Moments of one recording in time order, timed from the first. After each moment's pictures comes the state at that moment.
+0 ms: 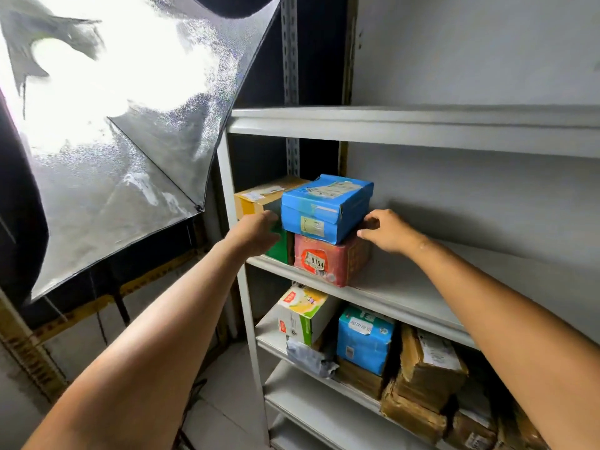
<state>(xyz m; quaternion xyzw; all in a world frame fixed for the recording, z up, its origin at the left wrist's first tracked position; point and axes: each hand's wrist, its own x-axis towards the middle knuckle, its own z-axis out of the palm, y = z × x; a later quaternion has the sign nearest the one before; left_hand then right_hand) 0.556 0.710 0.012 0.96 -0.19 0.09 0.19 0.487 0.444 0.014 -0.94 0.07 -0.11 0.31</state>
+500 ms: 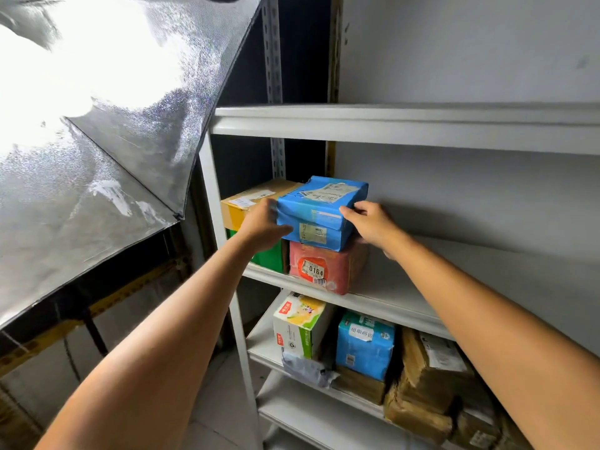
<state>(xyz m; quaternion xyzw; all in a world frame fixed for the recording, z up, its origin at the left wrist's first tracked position) 0.609 0.688 0.011 0.88 -0.20 0.04 0.44 0.529 0.475 0.014 -0.83 0.12 -0.17 0.51</state>
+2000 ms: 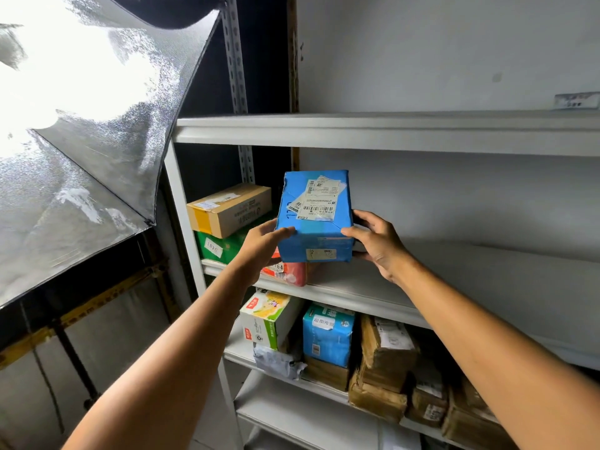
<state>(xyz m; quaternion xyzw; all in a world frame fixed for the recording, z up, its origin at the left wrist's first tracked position) 0.518 0.632 -0.010 0.72 -0.18 -0.12 0.66 0.433 0.414 -0.013 -0.73 0.10 -0.21 0.65</state>
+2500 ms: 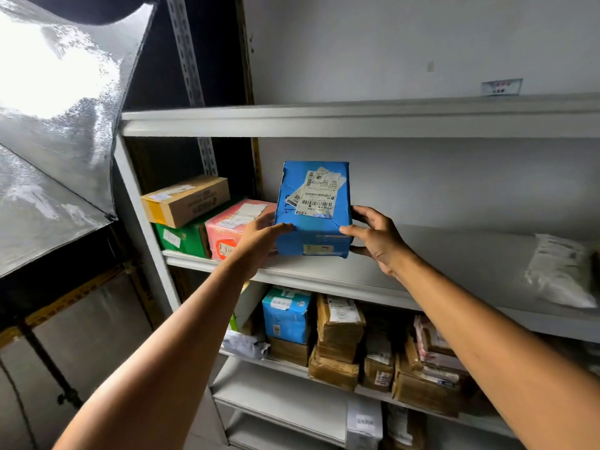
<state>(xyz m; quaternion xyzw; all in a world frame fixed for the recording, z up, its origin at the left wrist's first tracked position) 0.440 0.546 -0.013 0.70 -0.18 -0.13 0.68 0.335 0.336 -0.021 -0.71 0.10 -0.22 0.66</state>
